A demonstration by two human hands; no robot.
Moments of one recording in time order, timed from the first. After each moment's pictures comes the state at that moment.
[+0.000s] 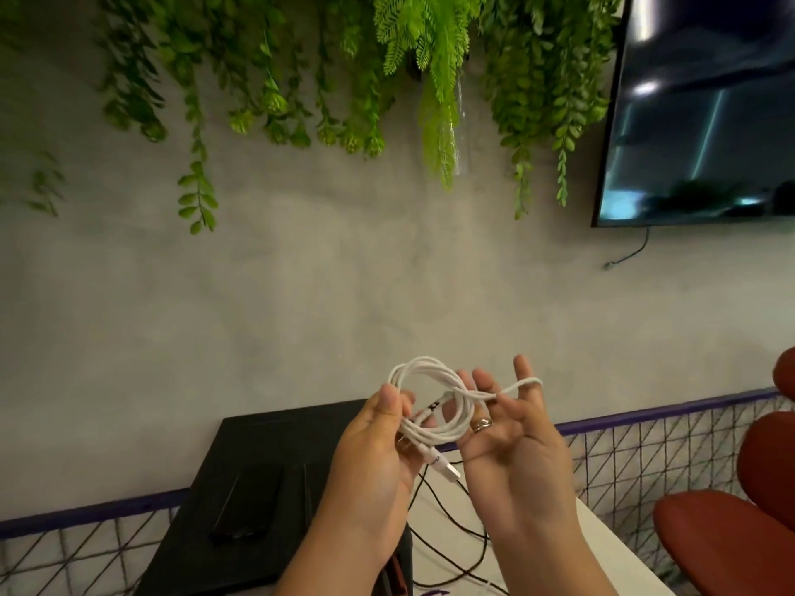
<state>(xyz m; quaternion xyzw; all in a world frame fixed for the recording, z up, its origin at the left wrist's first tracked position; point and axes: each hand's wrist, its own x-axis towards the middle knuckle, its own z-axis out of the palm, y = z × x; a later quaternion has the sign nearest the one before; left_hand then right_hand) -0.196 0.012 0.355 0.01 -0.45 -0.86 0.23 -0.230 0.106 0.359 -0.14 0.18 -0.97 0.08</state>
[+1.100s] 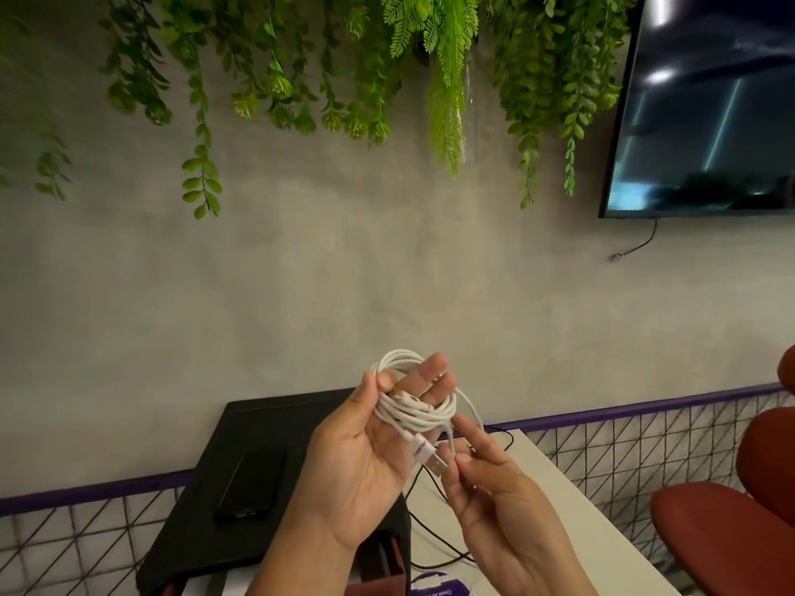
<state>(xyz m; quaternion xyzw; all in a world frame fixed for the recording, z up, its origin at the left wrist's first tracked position) -0.183 -0.008 0.352 -0.19 -0.32 -0.93 0.05 -0.219 0.112 0.321 -0.06 0.28 -0.93 0.22</state>
